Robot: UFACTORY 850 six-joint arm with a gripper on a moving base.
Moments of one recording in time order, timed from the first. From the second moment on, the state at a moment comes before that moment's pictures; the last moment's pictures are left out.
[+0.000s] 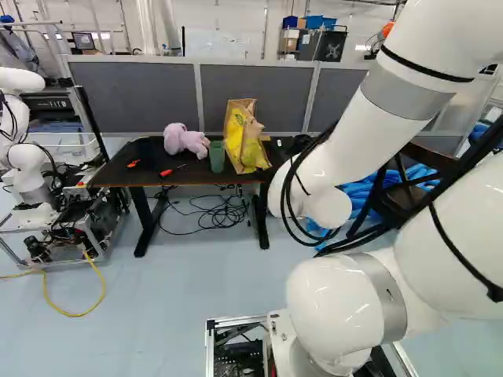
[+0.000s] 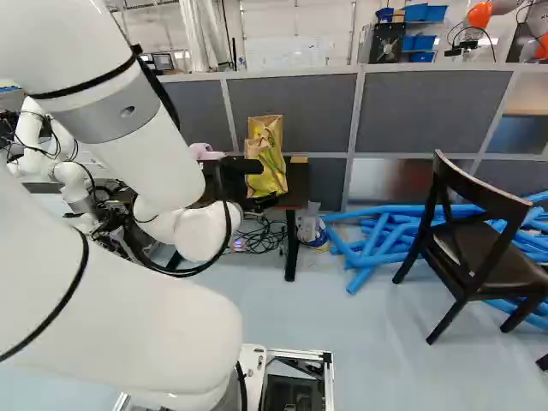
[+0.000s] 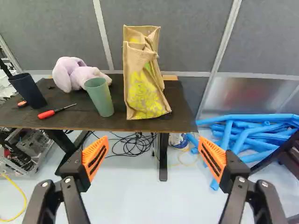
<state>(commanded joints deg) 0.0 15.9 -5.2 0.0 49.7 0.0</state>
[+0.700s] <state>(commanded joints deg) 0.0 16.0 -5.0 0.0 50.0 0.0</state>
